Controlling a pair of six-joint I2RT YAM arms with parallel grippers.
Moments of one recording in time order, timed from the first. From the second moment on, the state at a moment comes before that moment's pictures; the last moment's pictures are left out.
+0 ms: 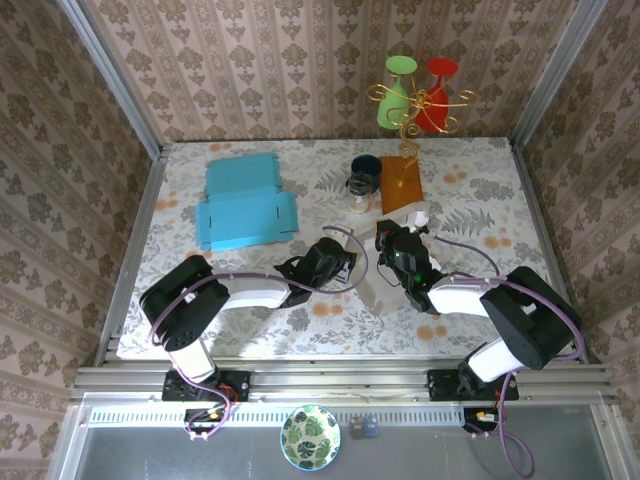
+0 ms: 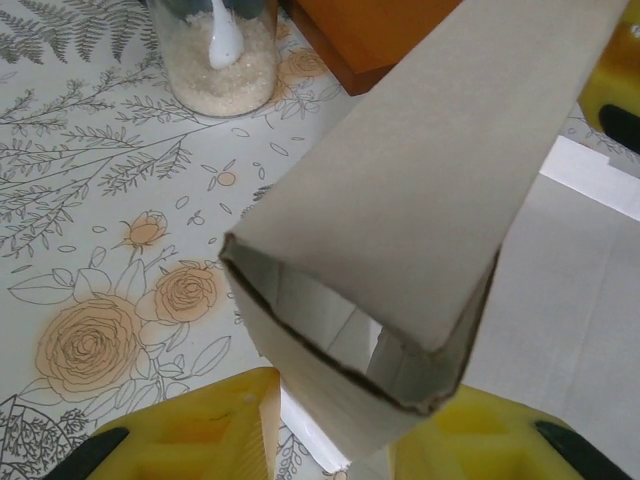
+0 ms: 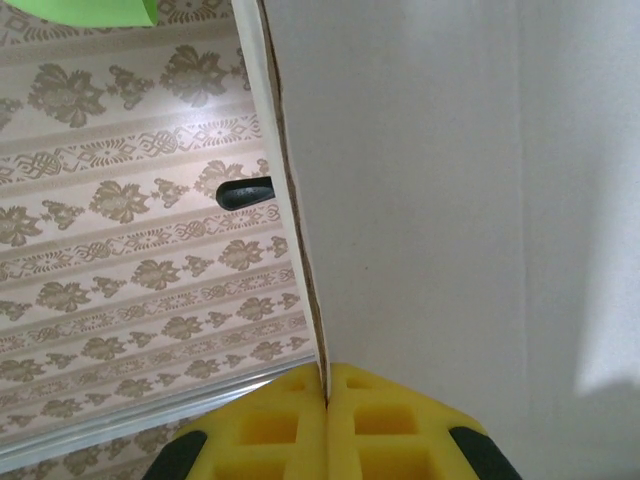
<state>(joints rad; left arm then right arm) -0.99 1.71 0.81 0.33 -0.27 -0.35 0.58 1.51 0.48 0.78 0.35 1.77</state>
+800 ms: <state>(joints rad) -0.95 1.76 0.85 0.36 -0.29 -0.35 0.64 1.57 0.53 0.79 0.46 1.86</state>
